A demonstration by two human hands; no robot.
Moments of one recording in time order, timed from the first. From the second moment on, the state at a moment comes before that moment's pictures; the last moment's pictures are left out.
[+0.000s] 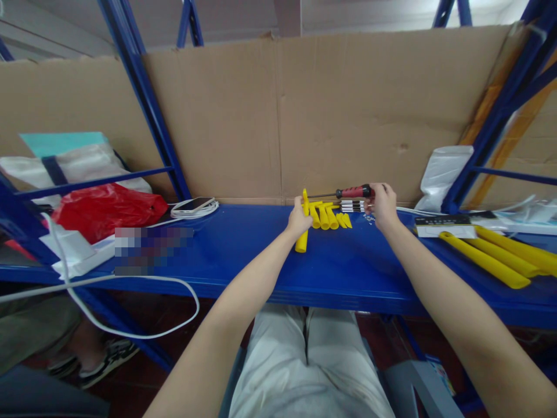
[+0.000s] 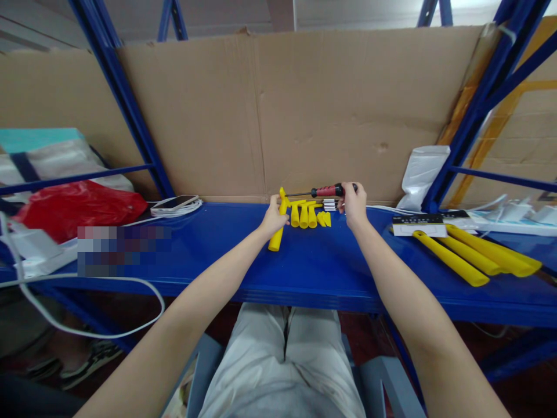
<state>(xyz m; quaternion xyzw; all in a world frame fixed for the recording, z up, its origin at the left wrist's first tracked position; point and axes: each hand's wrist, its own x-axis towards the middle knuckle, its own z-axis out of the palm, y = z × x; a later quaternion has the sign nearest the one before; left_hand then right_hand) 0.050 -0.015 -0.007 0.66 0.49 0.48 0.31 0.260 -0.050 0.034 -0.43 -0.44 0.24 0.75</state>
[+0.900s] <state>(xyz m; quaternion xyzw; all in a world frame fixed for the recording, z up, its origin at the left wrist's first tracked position) 0.050 -0.019 -0.004 0.68 0.48 0.46 0.31 0.256 -0.053 0.036 -0.44 -0.44 0.19 0.76</state>
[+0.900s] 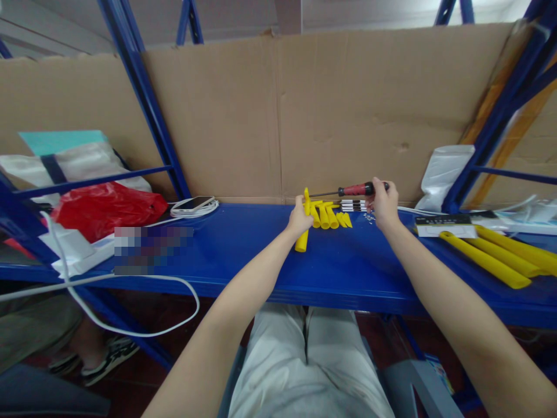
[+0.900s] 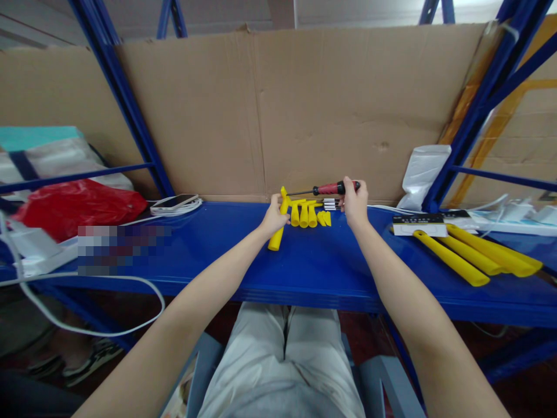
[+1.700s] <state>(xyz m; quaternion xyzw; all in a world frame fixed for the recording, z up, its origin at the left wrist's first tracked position) 0.050 -0.018 -0.004 0.67 0.49 0.46 0.31 0.256 -0.053 0.036 -0.44 -0.42 0.21 0.77</state>
